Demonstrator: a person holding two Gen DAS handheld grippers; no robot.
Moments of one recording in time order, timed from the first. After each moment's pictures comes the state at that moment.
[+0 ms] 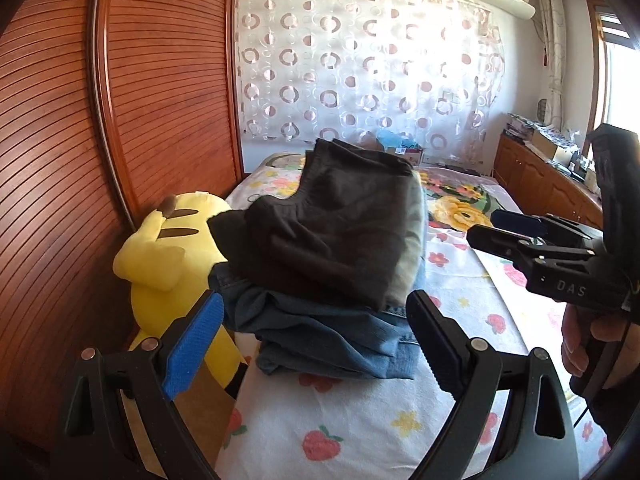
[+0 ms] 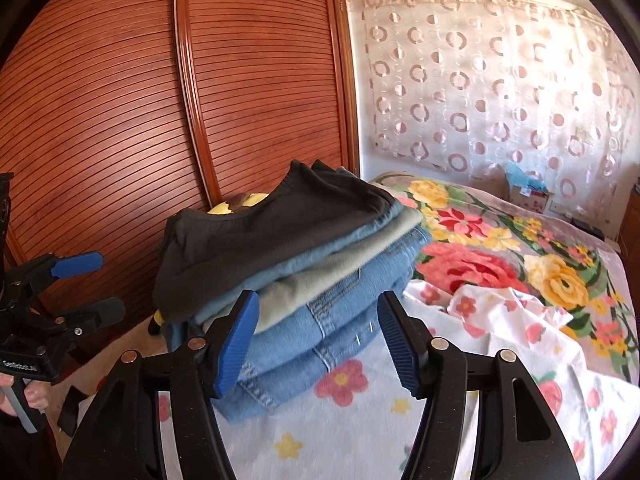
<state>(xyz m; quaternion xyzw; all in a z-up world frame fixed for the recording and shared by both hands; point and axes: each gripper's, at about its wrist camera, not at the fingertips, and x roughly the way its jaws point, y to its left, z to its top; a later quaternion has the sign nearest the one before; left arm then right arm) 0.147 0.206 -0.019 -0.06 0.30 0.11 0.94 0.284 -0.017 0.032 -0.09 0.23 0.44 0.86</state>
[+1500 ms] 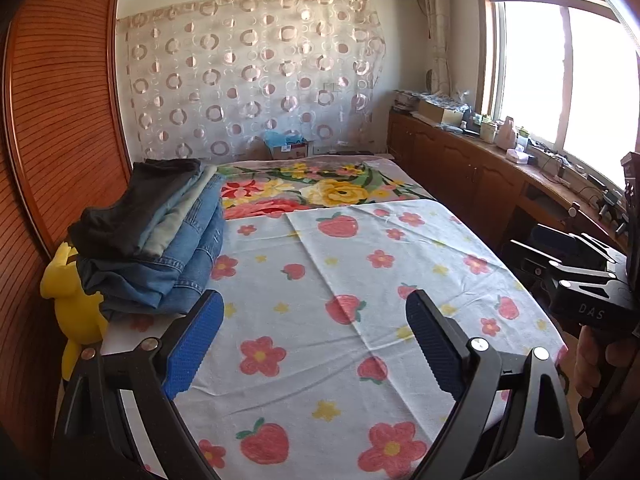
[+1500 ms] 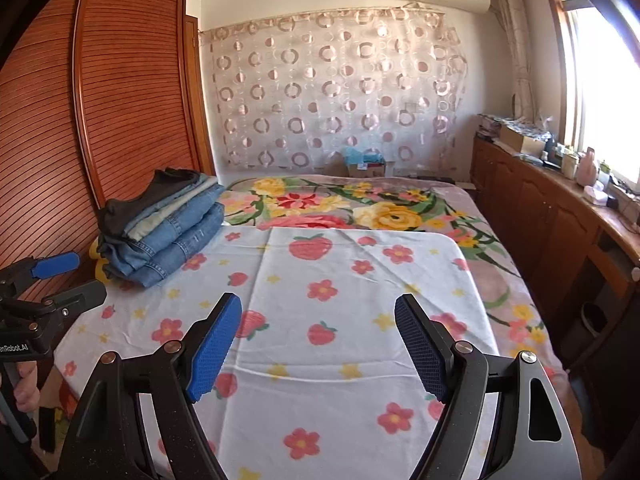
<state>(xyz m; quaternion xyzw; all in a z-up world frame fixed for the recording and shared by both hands) 0.066 0.000 0.004 0.01 0.29 -0.05 0.96 0.072 -0.196 0.068 -0.03 0.23 0.20 0.95</state>
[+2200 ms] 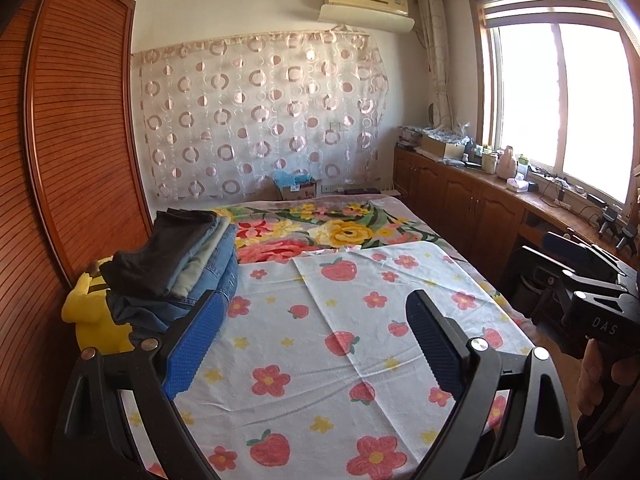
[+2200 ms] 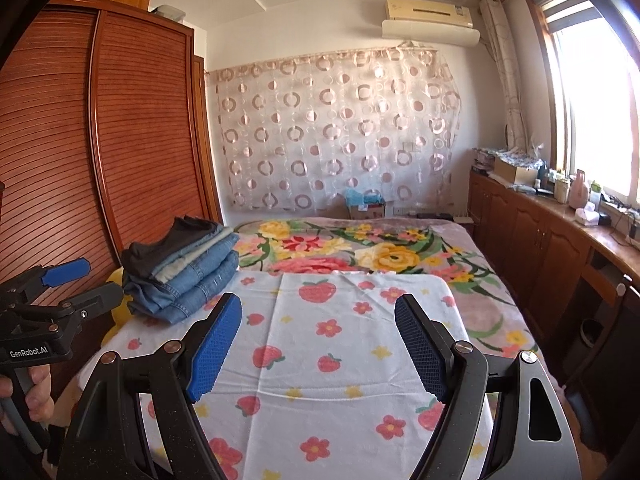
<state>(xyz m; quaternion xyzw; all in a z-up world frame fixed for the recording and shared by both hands) 0.024 -0.003 0.055 0.01 0.22 -0.03 0.97 0.003 -0.201 0.076 -0.01 0.15 0.20 0.97</state>
